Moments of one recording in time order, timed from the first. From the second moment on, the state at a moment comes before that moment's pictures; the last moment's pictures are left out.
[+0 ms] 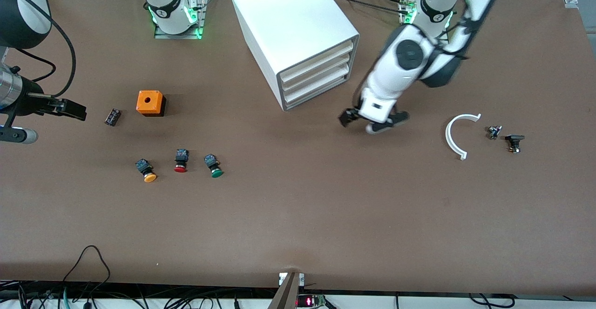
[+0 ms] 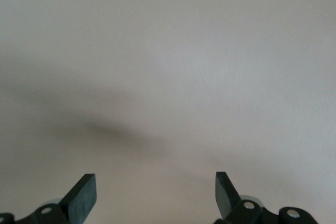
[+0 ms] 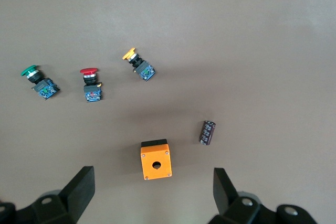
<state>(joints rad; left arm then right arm) 0.01 0.19 -0.48 -2.12 -0.04 2.43 -0.81 0.09 0.23 -0.09 -1.43 -0.09 1.54 0.11</state>
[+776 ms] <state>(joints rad) 0.03 -0.16 -0.01 -1.87 -0.04 1.75 0.05 0.08 0.08 -0.11 -1.66 -0.08 1.71 0.04</state>
